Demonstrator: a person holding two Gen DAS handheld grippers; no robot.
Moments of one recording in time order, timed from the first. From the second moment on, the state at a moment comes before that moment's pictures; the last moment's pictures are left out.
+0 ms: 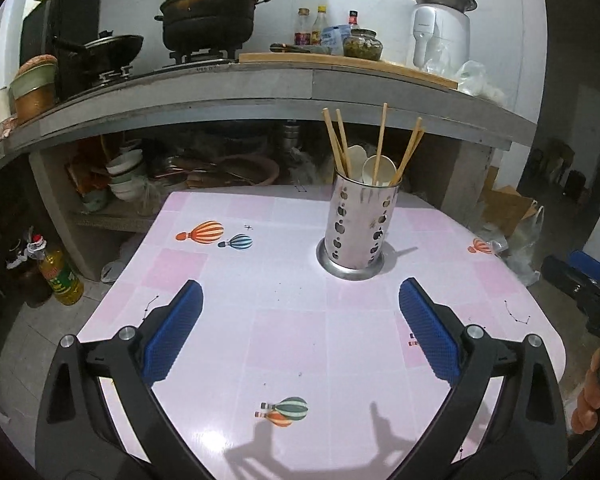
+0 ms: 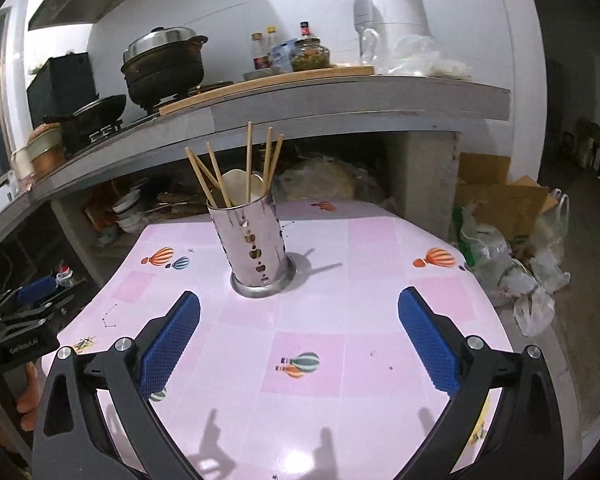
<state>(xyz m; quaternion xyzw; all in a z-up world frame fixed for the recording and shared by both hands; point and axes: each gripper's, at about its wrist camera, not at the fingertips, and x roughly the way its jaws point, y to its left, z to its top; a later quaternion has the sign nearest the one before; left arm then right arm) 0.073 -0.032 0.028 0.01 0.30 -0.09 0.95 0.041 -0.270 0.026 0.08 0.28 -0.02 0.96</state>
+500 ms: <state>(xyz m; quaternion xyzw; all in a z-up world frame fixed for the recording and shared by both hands) 0.068 -0.019 0.036 -0.02 0.30 -0.03 0.95 0.030 -0.266 0.031 0.07 0.27 -0.03 0.96</state>
